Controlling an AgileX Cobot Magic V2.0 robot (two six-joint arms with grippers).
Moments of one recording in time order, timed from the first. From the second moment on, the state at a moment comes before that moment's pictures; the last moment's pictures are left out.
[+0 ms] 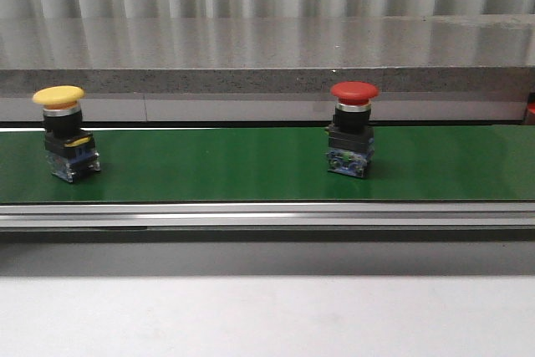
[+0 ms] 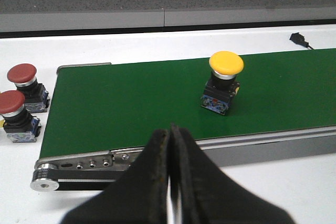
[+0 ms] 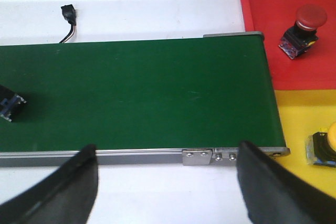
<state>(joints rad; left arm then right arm) -0.18 0.33 -0.44 -0.06 0.59 -0.01 -0.06 0.71 -0.70 0.09 0.72 0.04</state>
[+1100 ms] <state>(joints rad) -0.18 0.33 -0.44 -0.06 0.59 -0.01 0.26 1.45 -1.02 0.20 0.66 -0.16</state>
